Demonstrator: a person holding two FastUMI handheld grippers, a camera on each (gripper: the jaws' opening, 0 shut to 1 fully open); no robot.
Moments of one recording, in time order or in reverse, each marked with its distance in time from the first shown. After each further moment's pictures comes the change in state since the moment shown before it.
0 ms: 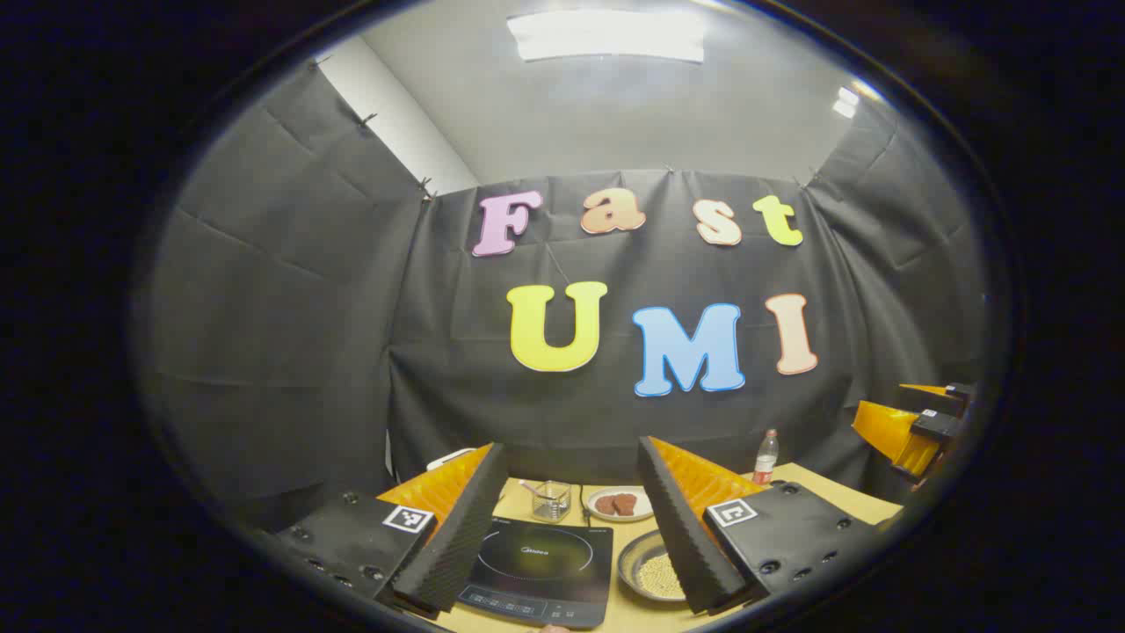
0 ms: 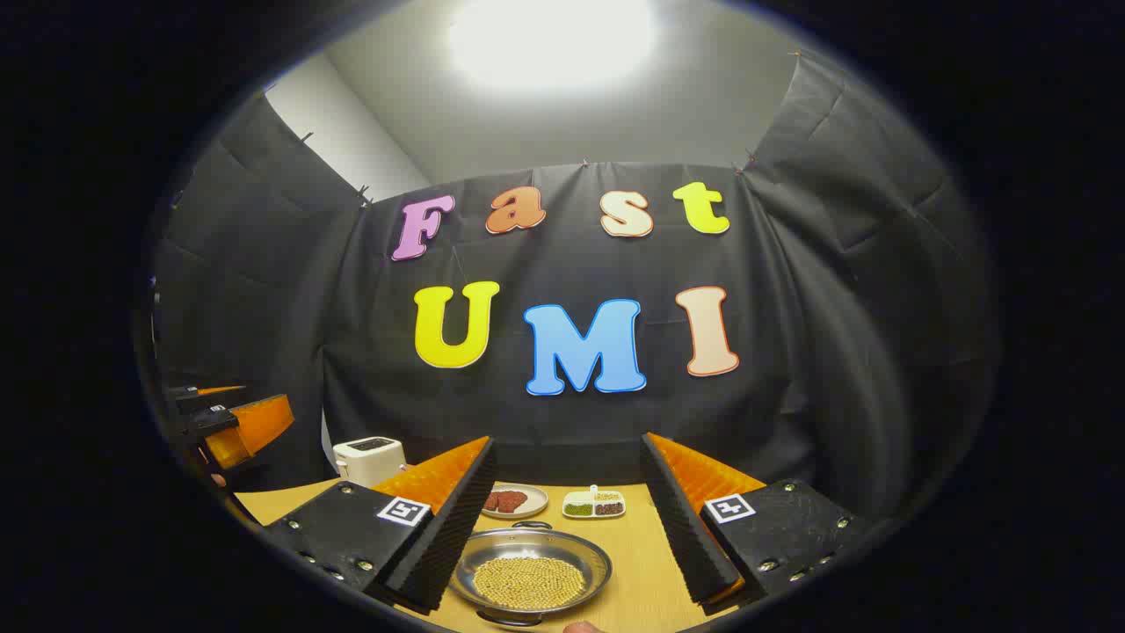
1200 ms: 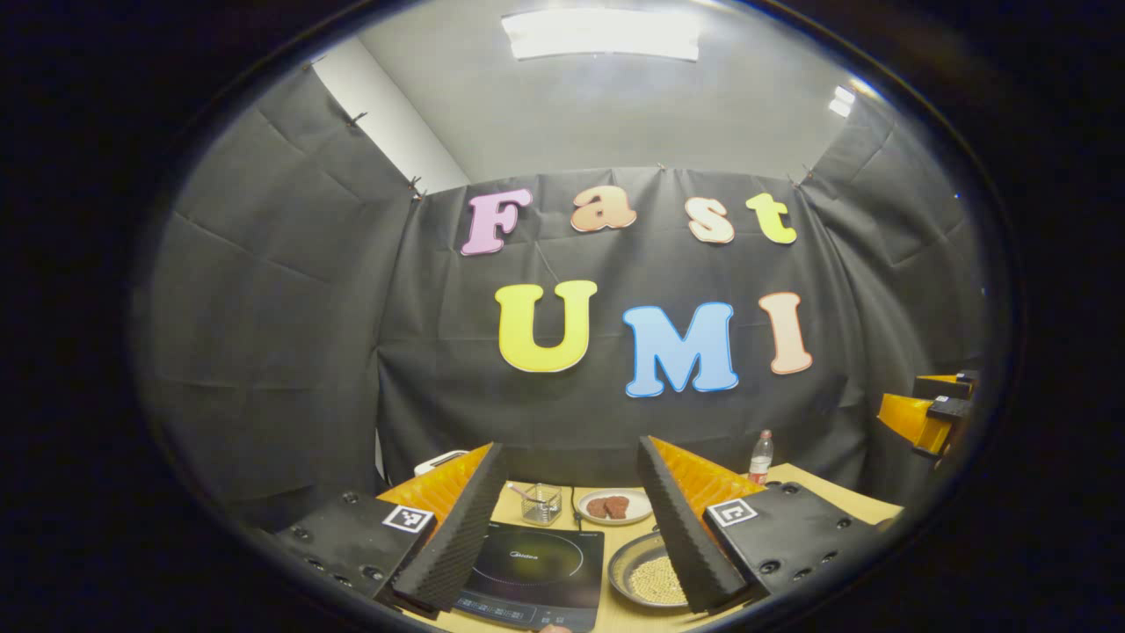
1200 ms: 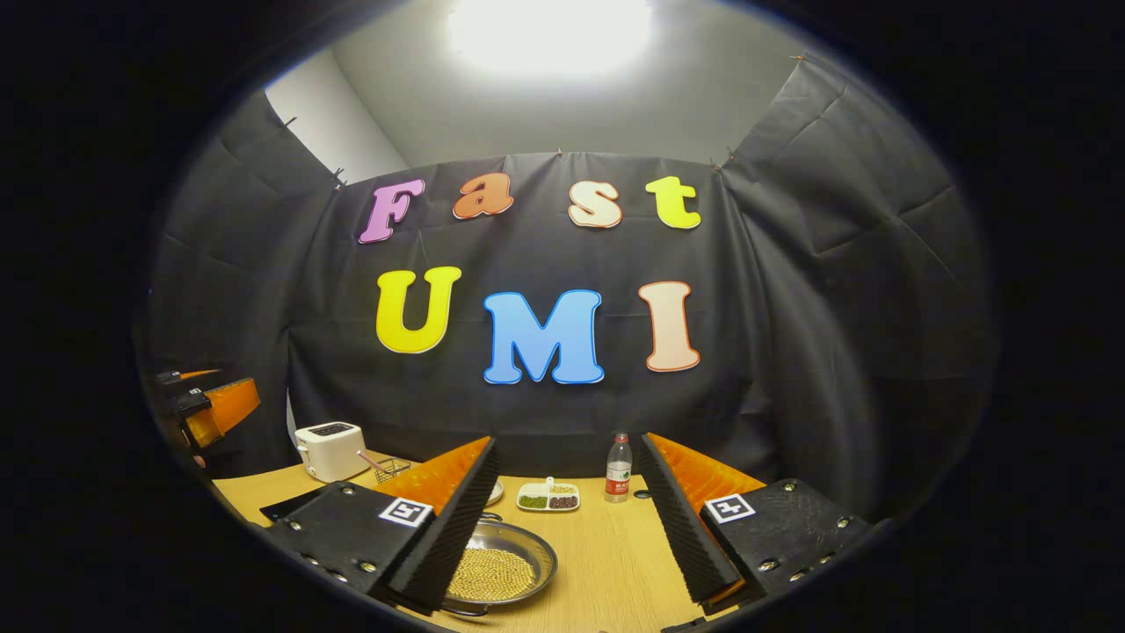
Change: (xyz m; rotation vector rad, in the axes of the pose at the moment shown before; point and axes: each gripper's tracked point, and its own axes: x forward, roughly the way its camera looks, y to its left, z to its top) left arm 0.018 -0.018 0.000 0.008 0.001 -0.018; right arm 0.007 -0.056 0.002 -0.050 0.042 -0.100
